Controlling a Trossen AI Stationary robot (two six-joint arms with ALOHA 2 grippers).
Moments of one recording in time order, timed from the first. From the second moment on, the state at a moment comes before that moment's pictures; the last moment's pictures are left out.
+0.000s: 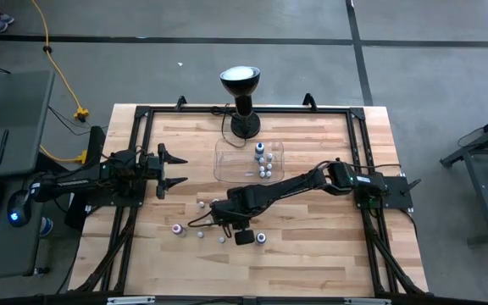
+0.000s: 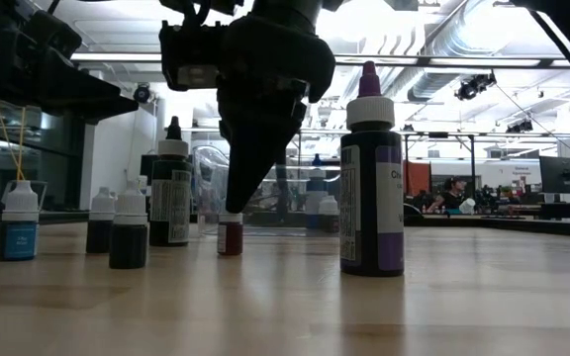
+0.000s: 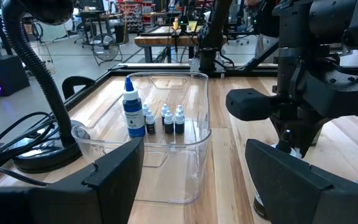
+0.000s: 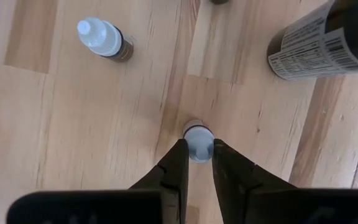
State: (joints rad) left arm 0.14 0.02 0.08 -0.13 0.04 0.05; right arm 0.22 2.35 2.01 -0.94 -0.04 0.04
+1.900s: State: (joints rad) left arm 0.14 0.02 0.08 -0.13 0.04 0.05; right arm -0.08 2.10 2.06 -1.28 0.13 0.55
